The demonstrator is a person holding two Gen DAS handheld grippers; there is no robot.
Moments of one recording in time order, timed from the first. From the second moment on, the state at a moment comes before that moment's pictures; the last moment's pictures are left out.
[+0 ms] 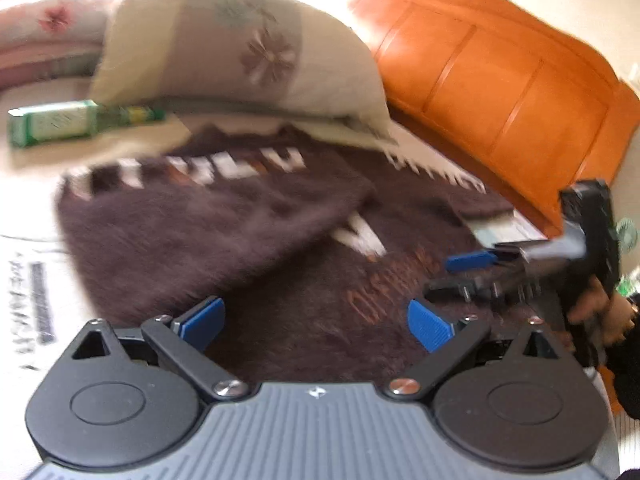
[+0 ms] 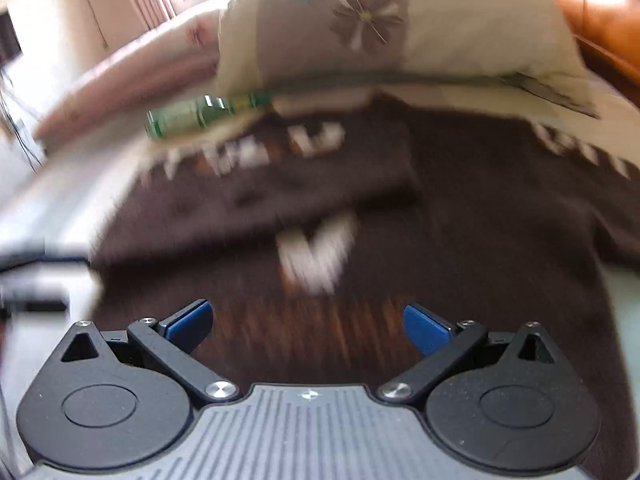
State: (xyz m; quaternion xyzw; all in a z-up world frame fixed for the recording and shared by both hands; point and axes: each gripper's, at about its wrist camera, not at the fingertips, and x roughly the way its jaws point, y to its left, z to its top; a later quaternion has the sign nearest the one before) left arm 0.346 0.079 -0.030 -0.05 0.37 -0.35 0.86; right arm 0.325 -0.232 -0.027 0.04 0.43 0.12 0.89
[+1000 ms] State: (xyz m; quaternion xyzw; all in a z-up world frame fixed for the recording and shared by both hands) left arm 0.328 0.042 -0.032 0.06 0.38 -0.32 0.86; right arm 0.167 -0.204 -0.036 -0.01 0.41 0.07 0.91
